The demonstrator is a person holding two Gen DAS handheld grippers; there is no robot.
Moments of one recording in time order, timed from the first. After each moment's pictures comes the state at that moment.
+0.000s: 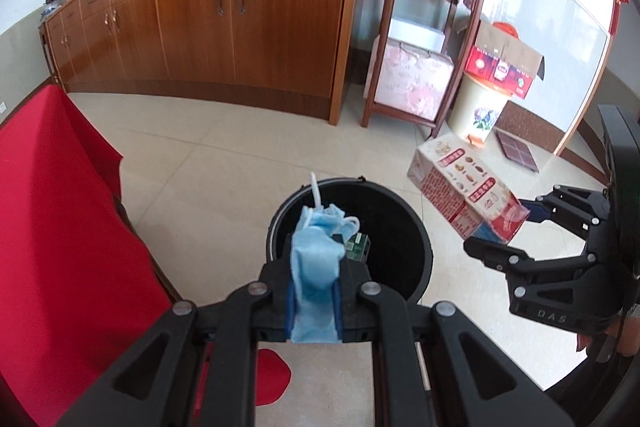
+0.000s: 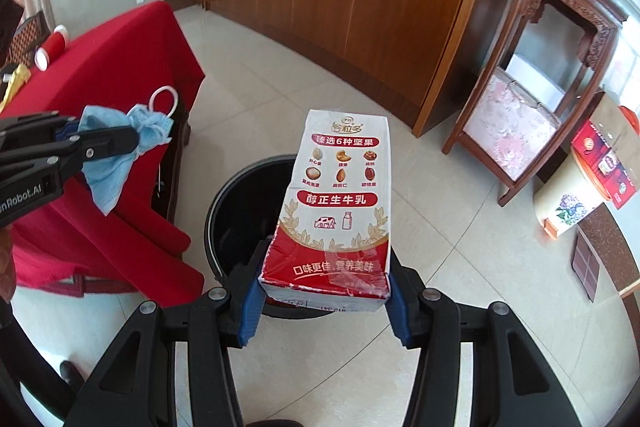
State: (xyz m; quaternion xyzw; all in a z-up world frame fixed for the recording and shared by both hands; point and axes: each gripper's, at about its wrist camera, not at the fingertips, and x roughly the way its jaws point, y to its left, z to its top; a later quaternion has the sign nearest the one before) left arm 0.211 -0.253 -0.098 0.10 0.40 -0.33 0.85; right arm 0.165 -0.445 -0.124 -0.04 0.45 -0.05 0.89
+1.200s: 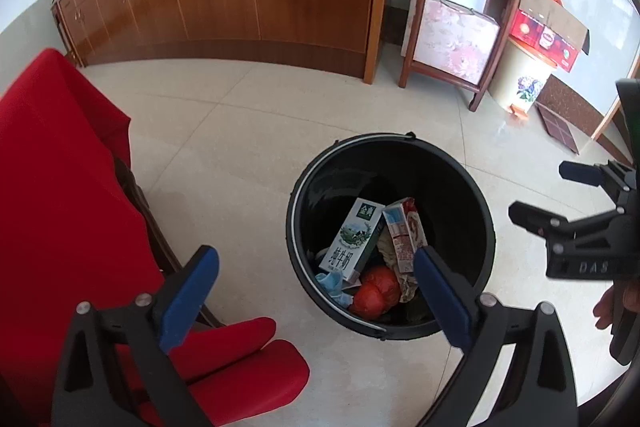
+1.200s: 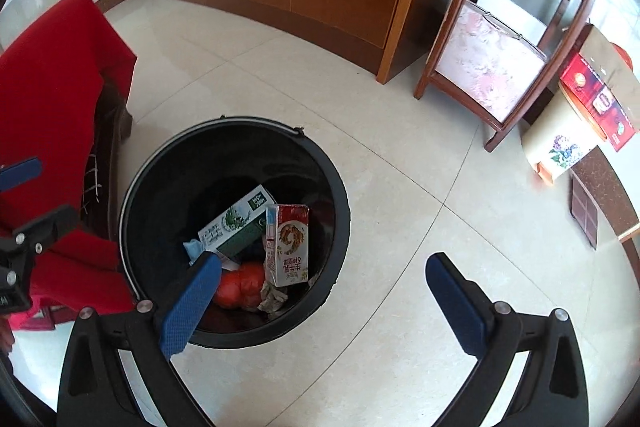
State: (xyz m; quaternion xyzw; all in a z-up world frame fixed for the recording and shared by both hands) left arm 0.234 -0.266 -0.150 0.13 0.44 -0.26 0.85; right arm 0.210 -0.511 -0.194 0.02 0.50 -0.13 0.86
